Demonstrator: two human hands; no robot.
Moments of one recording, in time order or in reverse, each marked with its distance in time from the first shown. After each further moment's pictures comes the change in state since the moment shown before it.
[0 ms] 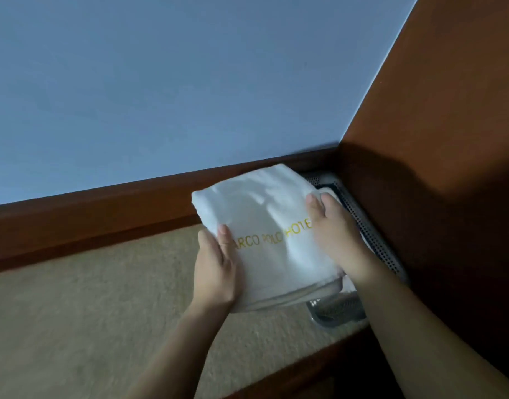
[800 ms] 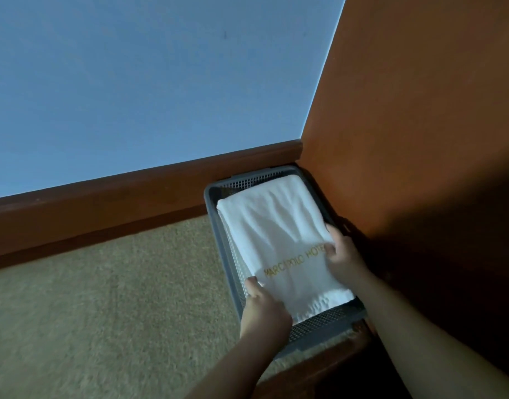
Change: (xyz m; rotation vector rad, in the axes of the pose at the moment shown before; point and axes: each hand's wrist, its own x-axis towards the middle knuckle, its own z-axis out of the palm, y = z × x) left_hand -0.060 -0.020 0.243 0.459 -0.469 -0.342; right_hand 0.093 0.273 -0.033 -0.026 -0.262 0.242
